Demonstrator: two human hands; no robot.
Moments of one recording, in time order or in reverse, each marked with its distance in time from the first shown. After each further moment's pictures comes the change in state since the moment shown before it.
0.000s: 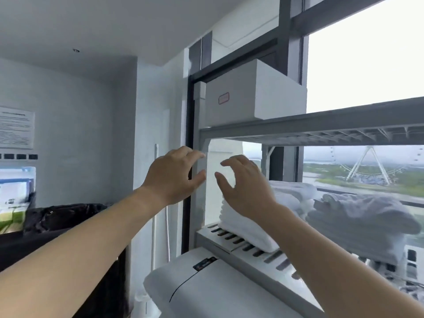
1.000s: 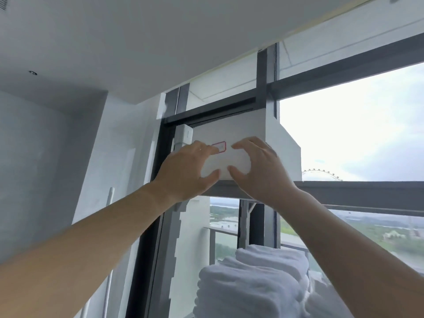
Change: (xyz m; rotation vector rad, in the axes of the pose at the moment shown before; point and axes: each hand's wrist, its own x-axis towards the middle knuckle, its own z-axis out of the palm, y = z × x) left_hand 0.181 -0.051 0.052 -0.251 0.318 0.208; right_hand 0.171 0.050 -0.015 -0.240 0.216 -0.147
